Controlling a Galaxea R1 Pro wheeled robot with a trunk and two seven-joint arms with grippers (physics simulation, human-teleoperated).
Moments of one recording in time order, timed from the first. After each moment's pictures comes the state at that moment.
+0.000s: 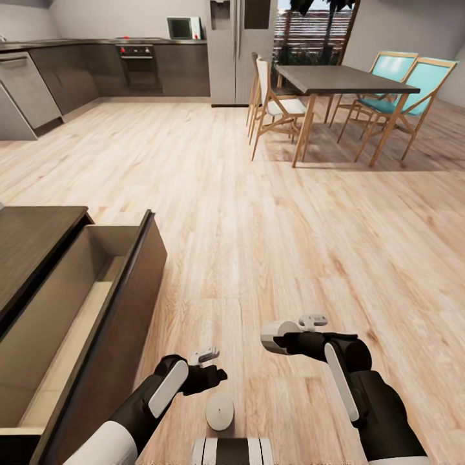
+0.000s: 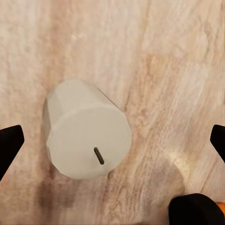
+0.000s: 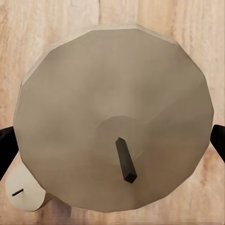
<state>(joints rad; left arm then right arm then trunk) -0.56 -0.06 -0.39 -0.82 0.86 0.73 0.31 -0.42 0.01 0.03 -1.44 -0.09 1.01 0.17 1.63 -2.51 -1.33</state>
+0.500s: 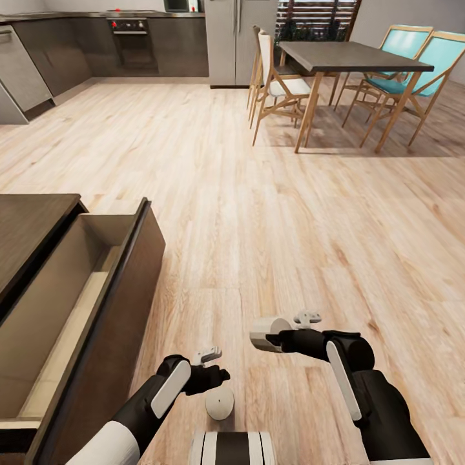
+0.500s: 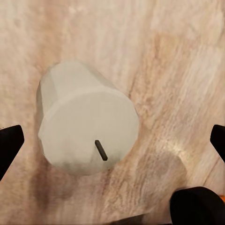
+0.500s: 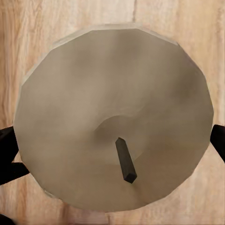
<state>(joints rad) -0.56 -0.08 -0.40 -0.82 0.86 0.73 0.31 -0.42 0.01 0.03 -1.48 -0.09 1.03 0.31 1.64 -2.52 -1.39</state>
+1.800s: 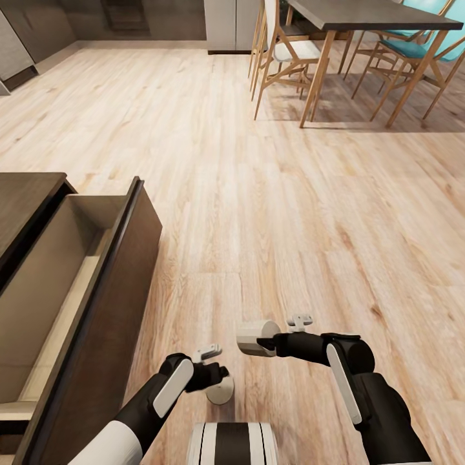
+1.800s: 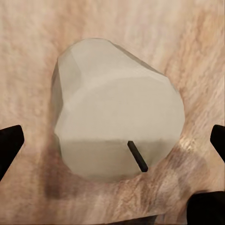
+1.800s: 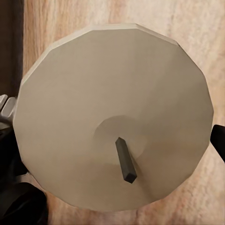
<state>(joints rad) -0.56 -0.09 -0.40 -0.84 0.85 0.70 0.38 -0.41 0.01 0.03 -1.48 -0.08 1.02 0.49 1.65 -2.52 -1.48</state>
